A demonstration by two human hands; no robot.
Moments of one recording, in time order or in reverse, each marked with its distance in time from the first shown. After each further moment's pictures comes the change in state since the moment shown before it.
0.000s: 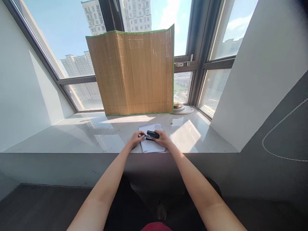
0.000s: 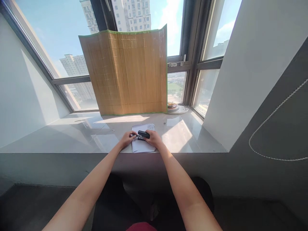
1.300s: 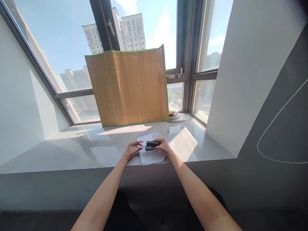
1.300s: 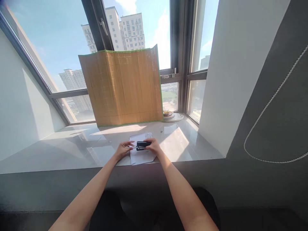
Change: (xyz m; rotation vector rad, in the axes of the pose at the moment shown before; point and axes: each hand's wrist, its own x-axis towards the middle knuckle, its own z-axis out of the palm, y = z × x) left_hand 0.001 -0.020 -0.003 -0.293 -0.007 0.044; right_hand 0.004 0.016 -0.004 0.587 0.112 0.191
